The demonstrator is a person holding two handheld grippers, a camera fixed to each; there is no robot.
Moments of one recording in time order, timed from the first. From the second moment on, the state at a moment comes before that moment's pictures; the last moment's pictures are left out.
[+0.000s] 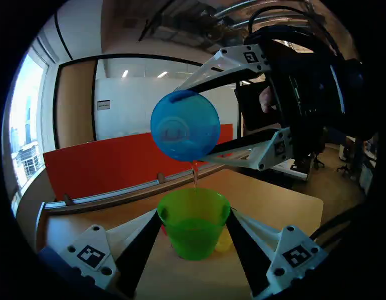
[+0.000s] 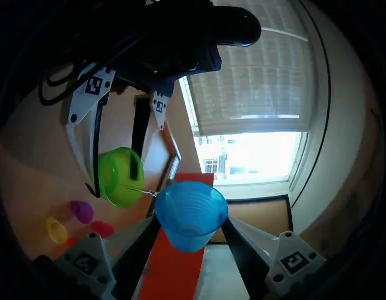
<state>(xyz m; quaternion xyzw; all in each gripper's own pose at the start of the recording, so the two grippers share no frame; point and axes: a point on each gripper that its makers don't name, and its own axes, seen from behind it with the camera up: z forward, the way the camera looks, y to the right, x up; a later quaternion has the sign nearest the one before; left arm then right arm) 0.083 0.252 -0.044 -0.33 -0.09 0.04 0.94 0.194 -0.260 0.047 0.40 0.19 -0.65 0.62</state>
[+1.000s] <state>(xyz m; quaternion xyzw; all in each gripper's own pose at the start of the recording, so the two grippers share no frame) 0.078 0.252 -0.038 -0.33 -0.10 0.04 0.94 0.192 -0.264 0.055 0.40 0.20 -0.67 0.60</state>
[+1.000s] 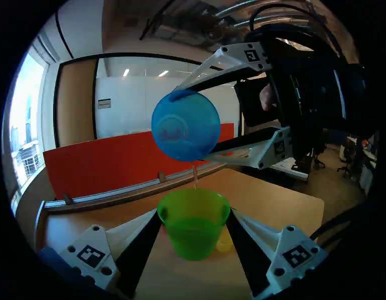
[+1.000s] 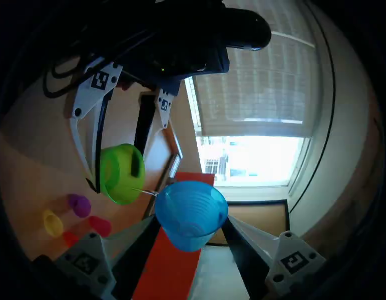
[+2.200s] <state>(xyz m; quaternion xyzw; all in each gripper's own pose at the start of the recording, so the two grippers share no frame) 0.080 0.253 -0.038 -0.33 -0.10 0.03 0.94 0.196 -0.271 0.059 0.39 0.22 -0.69 0.57</state>
